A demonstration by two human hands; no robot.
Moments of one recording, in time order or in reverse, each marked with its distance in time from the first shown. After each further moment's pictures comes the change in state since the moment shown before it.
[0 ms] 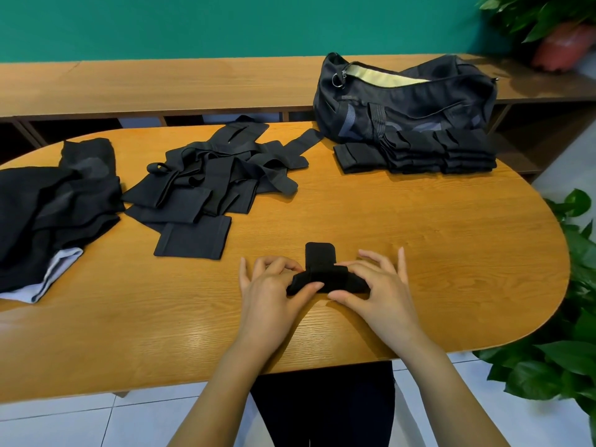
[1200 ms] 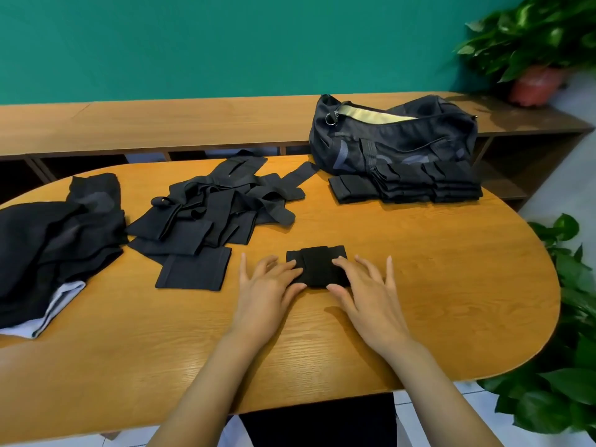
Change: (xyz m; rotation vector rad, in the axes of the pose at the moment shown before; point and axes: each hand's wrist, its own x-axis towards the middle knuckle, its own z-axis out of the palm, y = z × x) left_hand 0.047 -0.019 -0.007 0.269 -0.130 0.145; right_hand 0.033 -0.011 -0.008 -0.234 -0.133 0.044
